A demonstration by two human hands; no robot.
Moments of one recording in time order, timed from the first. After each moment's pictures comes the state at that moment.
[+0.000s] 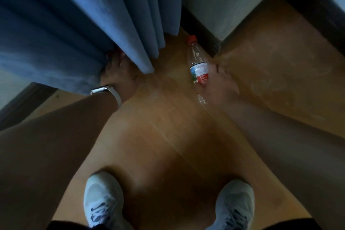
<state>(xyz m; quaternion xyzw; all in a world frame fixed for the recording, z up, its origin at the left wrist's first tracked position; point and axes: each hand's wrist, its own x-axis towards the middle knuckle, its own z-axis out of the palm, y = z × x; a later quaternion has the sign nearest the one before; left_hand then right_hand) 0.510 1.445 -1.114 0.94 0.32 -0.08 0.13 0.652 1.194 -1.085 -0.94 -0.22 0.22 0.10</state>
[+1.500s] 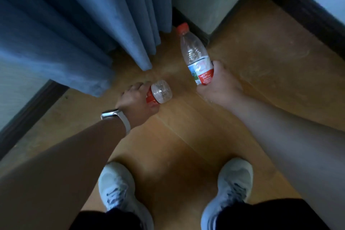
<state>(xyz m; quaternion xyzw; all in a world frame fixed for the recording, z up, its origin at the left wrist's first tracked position) 0.460 1.369 -1.034 0.93 0.22 -0.17 0.25 0.619 1.167 -1.012 -0.94 -0.12 0.27 0.18</state>
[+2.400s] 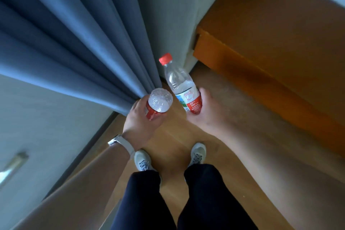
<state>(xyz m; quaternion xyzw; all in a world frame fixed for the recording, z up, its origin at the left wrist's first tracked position) 0.455 1.310 -0.451 0.84 0.31 -0.05 0.44 0.565 1.117 -0.437 -0.90 -0.17 0.24 0.31</state>
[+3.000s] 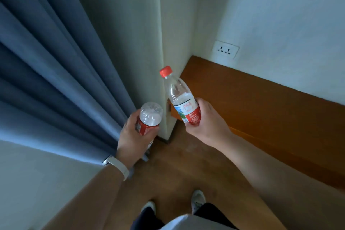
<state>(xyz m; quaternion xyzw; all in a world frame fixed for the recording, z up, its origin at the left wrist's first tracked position) 0.524 1.306 -0.263 0.84 0.23 0.07 0.49 0.613 1.084 -0.231 -0.93 -0.17 0.09 0.32</state>
